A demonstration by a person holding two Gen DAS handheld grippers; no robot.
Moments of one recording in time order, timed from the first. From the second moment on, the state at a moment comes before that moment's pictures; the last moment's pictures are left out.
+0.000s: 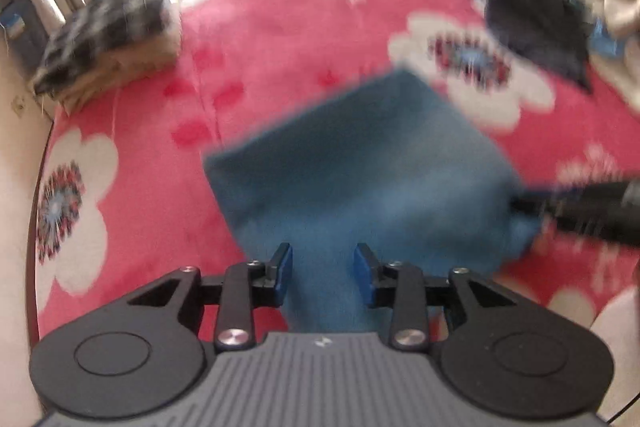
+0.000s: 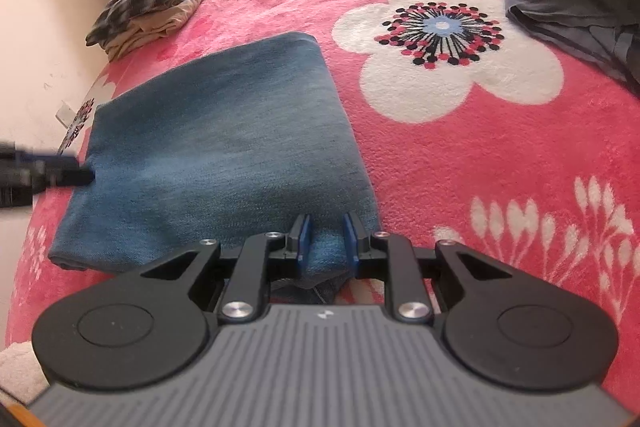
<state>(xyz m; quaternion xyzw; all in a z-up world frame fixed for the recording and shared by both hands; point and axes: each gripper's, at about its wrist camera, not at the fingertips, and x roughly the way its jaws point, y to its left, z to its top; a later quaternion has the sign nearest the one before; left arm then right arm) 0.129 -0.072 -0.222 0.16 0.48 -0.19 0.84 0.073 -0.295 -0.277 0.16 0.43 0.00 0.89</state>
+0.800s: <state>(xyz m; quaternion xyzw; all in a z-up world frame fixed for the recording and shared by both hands) 0.137 -0.073 -0.218 0.15 0.48 -0.18 0.85 0.030 -0.337 -0.248 0.26 0.40 -0.04 0.88</state>
